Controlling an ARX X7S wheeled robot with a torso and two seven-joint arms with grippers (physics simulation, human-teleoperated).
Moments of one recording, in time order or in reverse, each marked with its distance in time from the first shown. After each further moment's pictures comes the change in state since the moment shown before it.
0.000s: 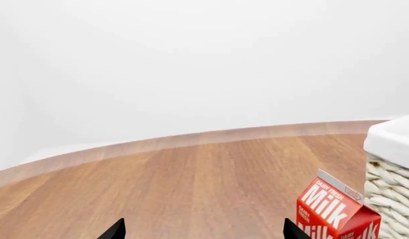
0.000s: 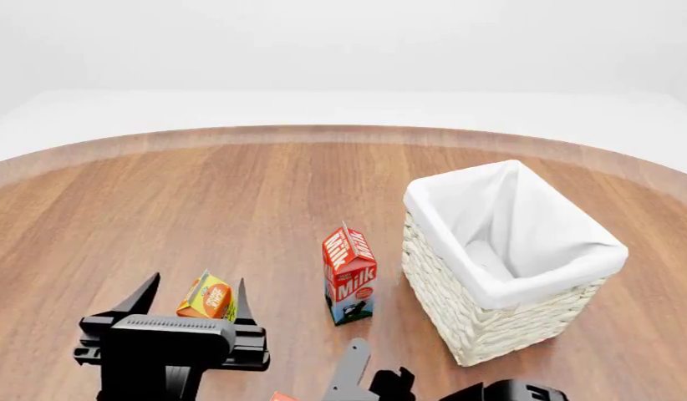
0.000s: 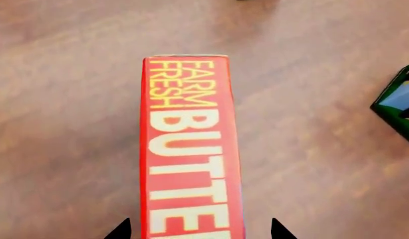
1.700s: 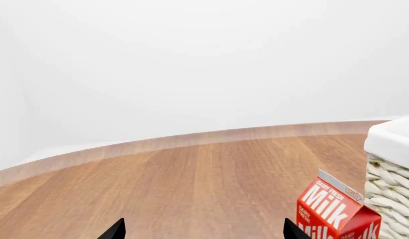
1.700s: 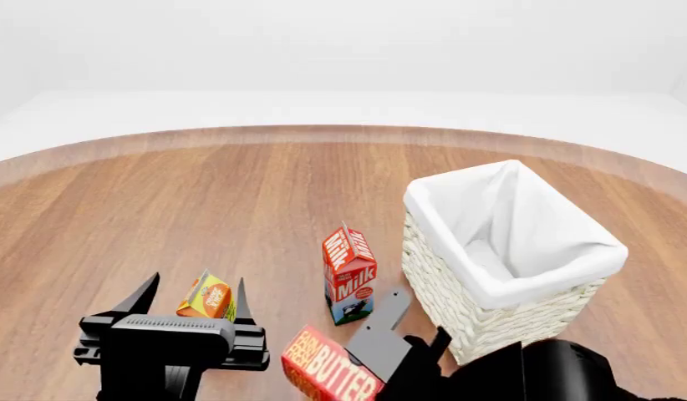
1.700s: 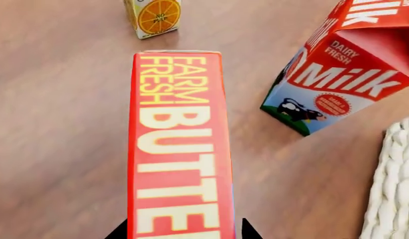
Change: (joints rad) left arm -0.004 -0.012 0.010 -0.006 -0.012 0.012 -0.014; right arm 0.057 0.067 0.183 -0.050 0.266 0.061 0.284
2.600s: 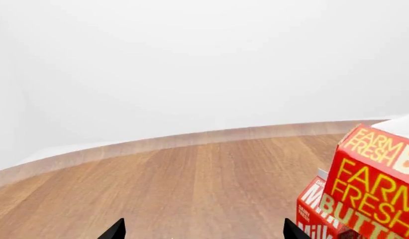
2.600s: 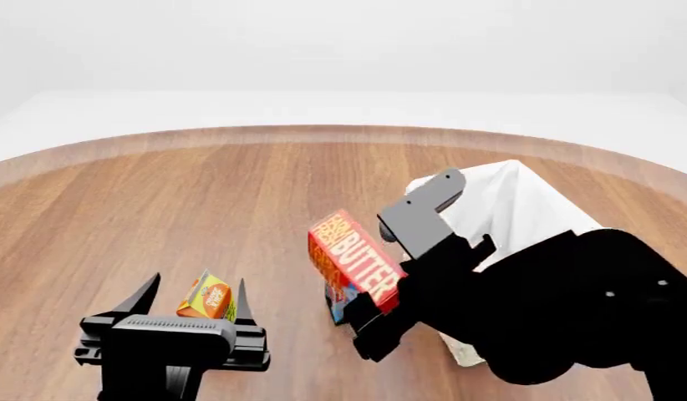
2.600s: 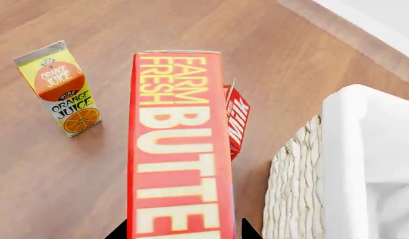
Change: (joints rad) left arm -0.002 -0.006 0.008 -0.002 -0.004 0.003 -0.008; right arm 0.300 0.004 0.186 0.097 0.485 0.068 0.376
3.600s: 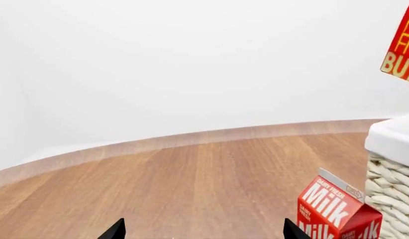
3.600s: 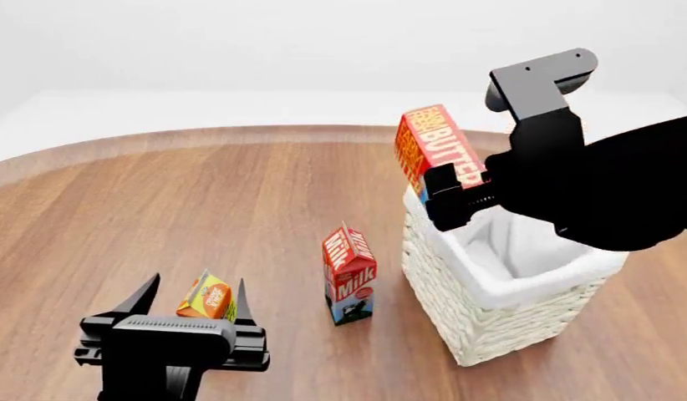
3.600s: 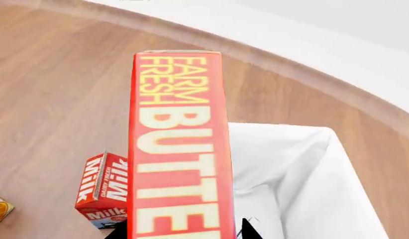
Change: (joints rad) left arm -0.002 -0.007 0.007 -0.003 -0.004 0.004 -0.009; right arm 0.285 0.092 0.063 0.320 0.084 0.041 0.007
